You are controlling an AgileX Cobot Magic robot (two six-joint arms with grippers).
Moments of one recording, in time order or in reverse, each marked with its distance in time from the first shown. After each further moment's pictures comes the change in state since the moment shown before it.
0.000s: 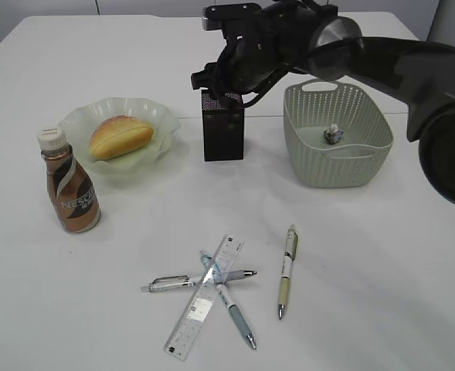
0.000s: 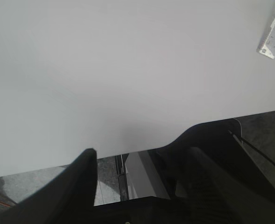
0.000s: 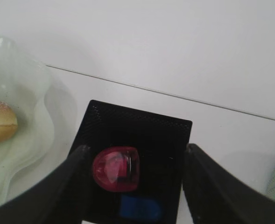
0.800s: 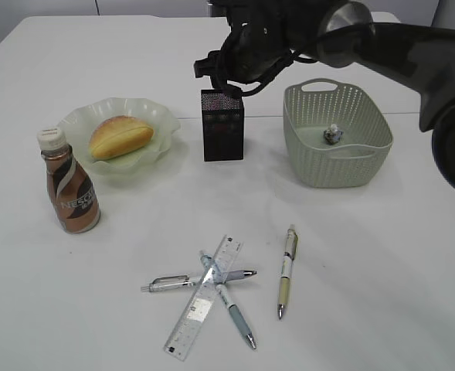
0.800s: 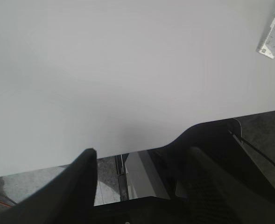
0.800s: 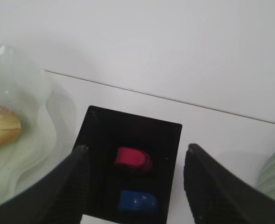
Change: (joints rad) left arm 0.000 0.000 0.000 0.000 0.000 0.000; right arm -0.002 -0.032 0.000 0.009 0.029 0.000
